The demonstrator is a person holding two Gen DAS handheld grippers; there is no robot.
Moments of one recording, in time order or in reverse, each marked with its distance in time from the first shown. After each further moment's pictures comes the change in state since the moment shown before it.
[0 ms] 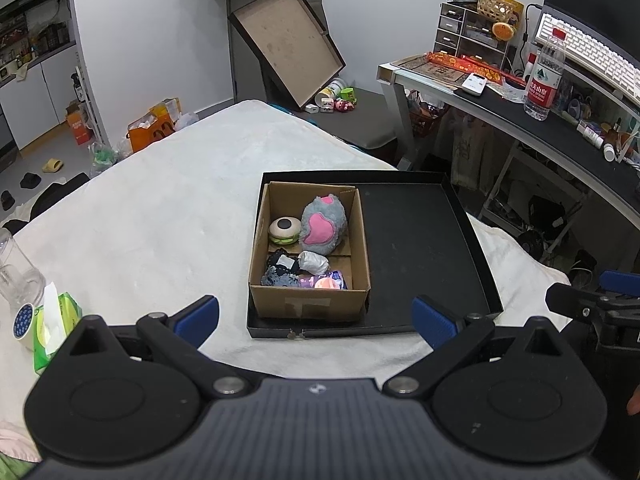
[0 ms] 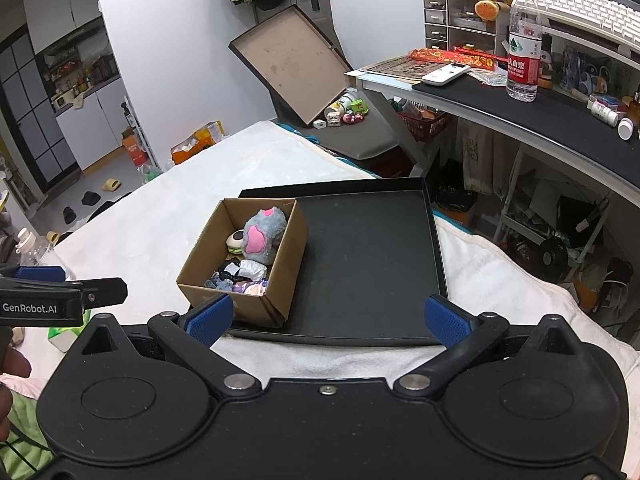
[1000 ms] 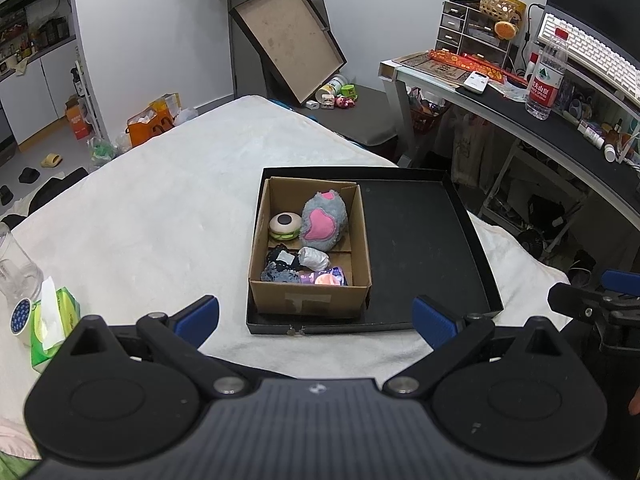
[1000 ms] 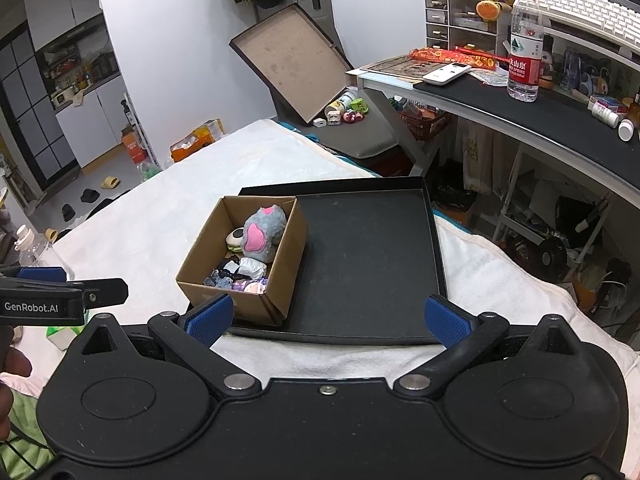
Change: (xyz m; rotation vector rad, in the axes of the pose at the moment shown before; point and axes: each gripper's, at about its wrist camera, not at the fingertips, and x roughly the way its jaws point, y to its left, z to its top) left arm 0.004 0.000 -0.005 -0.010 0.008 -0.001; right arm 0.000 0.003 -0.002 -0.007 0.003 -0.006
